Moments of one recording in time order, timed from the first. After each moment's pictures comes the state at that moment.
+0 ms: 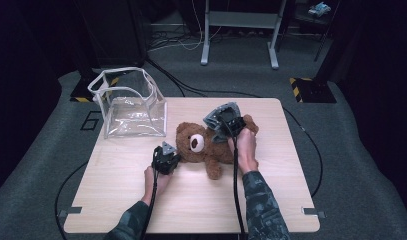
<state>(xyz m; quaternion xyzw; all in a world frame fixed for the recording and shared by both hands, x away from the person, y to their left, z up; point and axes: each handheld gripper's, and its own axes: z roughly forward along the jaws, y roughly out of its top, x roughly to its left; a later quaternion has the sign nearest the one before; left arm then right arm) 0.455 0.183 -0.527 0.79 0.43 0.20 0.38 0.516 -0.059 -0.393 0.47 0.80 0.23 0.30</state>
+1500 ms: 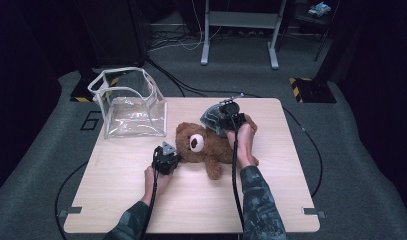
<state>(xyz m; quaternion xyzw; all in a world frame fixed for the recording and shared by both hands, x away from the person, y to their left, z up) 0.455 0.182 -0.527 0.79 0.43 0.20 0.38 0.544 -0.066 -0.394 0.52 0.78 0.29 0.20</state>
